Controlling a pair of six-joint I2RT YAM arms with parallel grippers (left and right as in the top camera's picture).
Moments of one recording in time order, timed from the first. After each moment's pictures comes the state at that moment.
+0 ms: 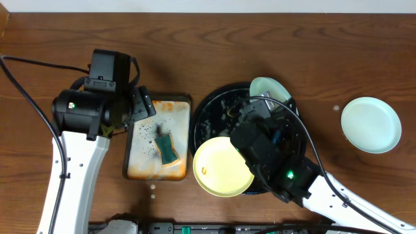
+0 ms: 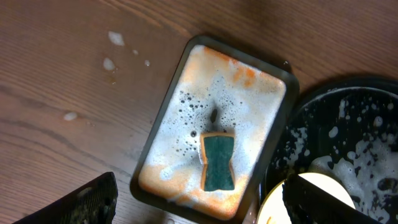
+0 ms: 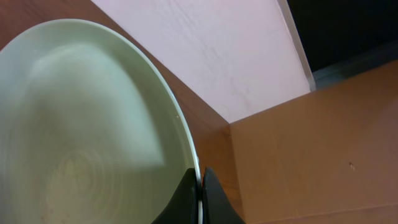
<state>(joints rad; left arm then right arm) -0.15 1.32 1.49 -1.34 -0.14 -0.48 0.91 1.21 0.86 -0.39 1.25 -0.23</state>
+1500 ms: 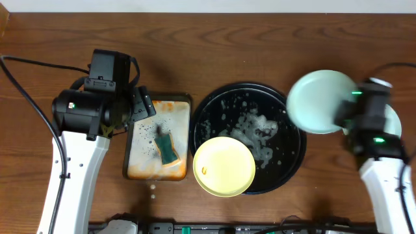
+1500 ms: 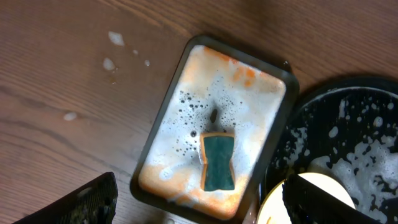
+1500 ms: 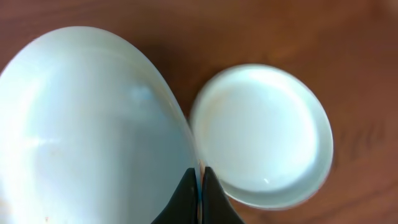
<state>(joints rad) -0.15 1.32 1.49 -1.34 -0.14 -0.48 -0.15 1.15 0.86 -0.56 0.26 0.26</state>
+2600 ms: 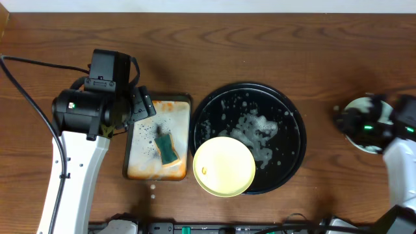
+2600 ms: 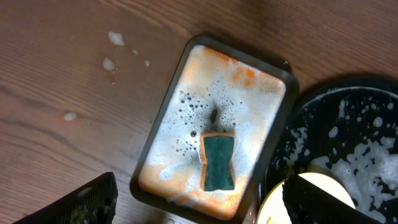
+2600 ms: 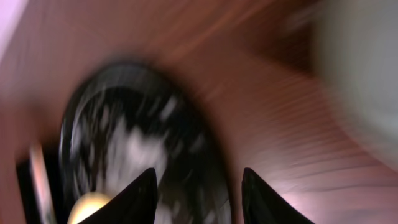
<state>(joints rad) -0.15 1.32 1.49 -1.34 -0.14 -0.48 -0.38 1.37 0.87 -0.69 -0.57 0.19</state>
